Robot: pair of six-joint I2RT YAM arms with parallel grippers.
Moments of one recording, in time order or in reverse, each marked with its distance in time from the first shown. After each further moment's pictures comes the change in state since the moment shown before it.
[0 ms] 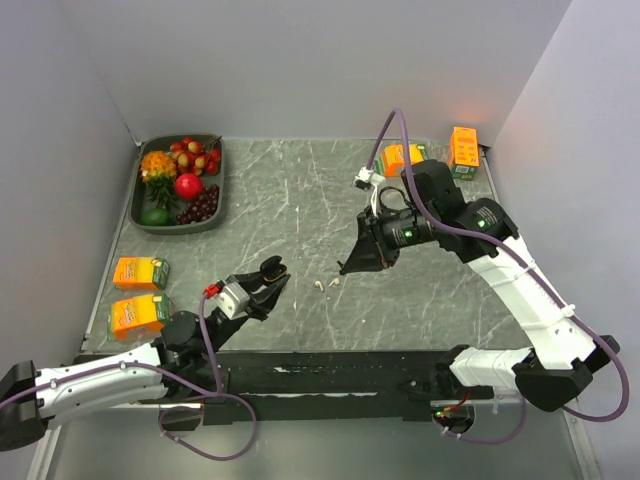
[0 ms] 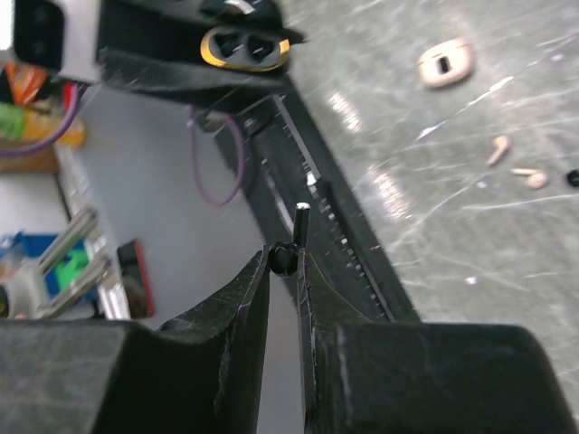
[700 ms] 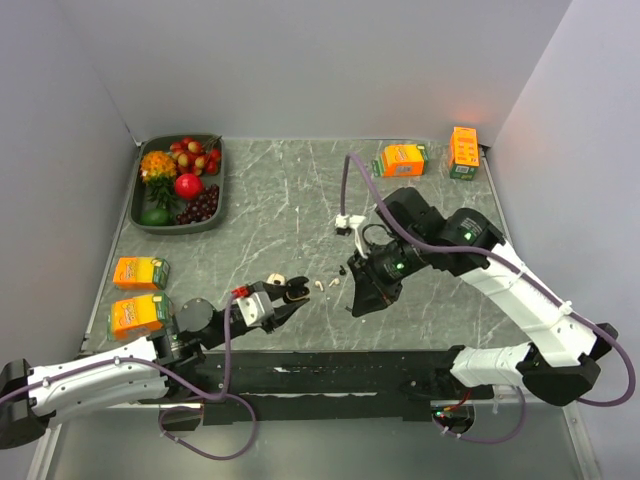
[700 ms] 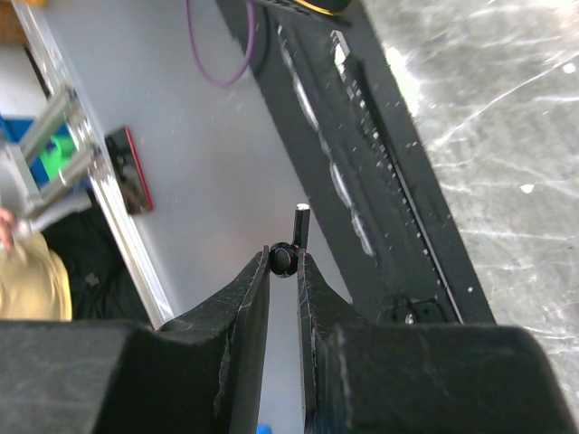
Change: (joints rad) left arm 0.001 0.032 0.138 -0.324 0.301 0.005; right arm 0.186 0.005 0.000 -0.259 0.070 -0.072
